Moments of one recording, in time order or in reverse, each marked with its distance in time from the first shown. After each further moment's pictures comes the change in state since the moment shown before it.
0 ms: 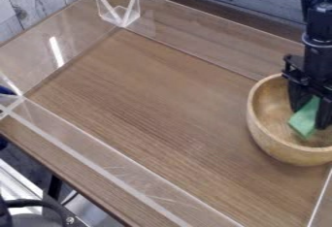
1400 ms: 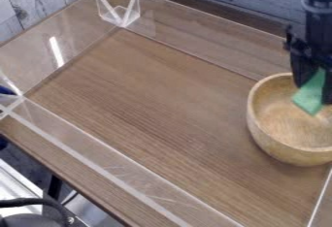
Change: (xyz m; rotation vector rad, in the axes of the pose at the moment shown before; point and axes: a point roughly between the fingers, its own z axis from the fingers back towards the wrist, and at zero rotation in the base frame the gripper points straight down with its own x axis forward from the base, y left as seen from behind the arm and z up) arm -0.004 -0.013 0.041 0.010 -0.082 -0.003
